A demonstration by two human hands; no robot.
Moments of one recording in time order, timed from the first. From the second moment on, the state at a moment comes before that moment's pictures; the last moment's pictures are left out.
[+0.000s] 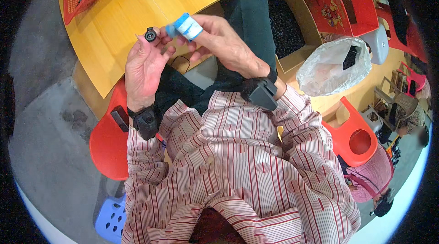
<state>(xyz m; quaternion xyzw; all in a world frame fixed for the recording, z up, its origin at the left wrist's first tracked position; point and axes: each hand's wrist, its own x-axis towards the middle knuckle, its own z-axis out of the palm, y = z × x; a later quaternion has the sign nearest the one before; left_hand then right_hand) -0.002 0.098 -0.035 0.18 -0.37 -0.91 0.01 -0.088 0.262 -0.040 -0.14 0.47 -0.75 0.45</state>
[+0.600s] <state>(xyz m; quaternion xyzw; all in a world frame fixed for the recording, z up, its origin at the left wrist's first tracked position) 0.010 0.096 -0.027 0.17 -0.36 -0.91 -0.08 -0.094 0.253 -0.023 -0.49 0.70 -0.51 0.06</state>
